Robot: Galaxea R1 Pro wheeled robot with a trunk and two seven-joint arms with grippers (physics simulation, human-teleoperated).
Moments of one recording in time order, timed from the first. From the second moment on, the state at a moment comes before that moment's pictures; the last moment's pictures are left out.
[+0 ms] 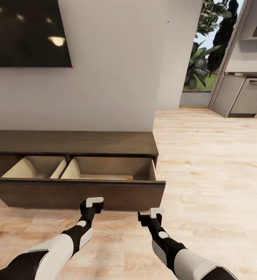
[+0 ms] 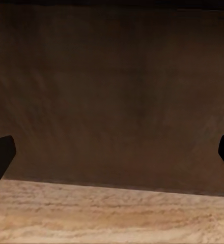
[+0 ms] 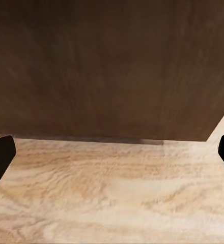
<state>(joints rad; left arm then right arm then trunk) -0.82 -0.09 0.10 -0.04 -0.12 -0.47 0.14 -0.70 0.17 0.35 -0.15 -0.28 -0.36 -0.09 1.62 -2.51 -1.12</state>
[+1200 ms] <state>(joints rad) -0.82 -0.09 0.10 -0.03 -0.11 -0.47 0.14 -0.70 0.17 0.35 -0.15 -0.28 -0.36 -0.09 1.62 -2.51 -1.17</state>
